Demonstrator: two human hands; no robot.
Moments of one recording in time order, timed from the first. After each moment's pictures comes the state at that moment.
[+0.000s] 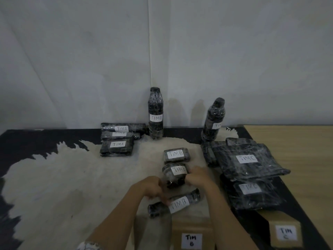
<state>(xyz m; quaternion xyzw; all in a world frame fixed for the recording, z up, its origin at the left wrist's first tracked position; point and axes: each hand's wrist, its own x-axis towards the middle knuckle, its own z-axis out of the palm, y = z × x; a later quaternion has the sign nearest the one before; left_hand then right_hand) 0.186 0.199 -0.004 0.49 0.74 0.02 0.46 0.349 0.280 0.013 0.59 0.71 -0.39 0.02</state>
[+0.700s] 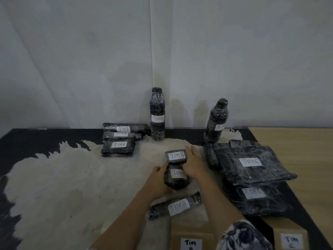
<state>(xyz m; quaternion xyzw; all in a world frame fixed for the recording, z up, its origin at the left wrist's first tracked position) 0.211 0.200 -0.003 0.51 0.76 0.21 0.33 0.319 0.317 0.001 0.52 0.78 -0.34 -0.06</state>
